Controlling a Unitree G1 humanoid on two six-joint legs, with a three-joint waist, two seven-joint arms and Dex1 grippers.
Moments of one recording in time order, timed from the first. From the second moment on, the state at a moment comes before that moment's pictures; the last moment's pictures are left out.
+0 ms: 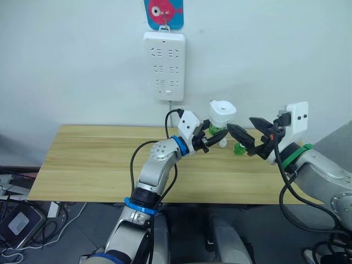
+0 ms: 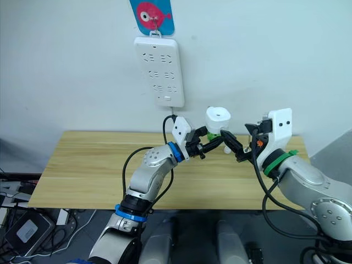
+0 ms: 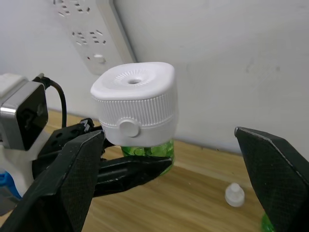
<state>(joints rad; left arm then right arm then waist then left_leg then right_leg) -0.56 0.01 -0.15 0.16 -0.18 0.20 -0.72 -0.26 -0.70 -0.09 -0.70 1.23 0.76 -0.22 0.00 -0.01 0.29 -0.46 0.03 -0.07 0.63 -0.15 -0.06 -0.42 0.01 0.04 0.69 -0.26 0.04</state>
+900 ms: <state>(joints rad) -0.55 0.03 -0.21 0.11 -0.18 0.19 -0.69 -0.38 -0.45 0.00 -0.60 0.93 0.82 -0.15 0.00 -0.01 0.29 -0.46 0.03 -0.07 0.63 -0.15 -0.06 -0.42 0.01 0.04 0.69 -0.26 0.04</state>
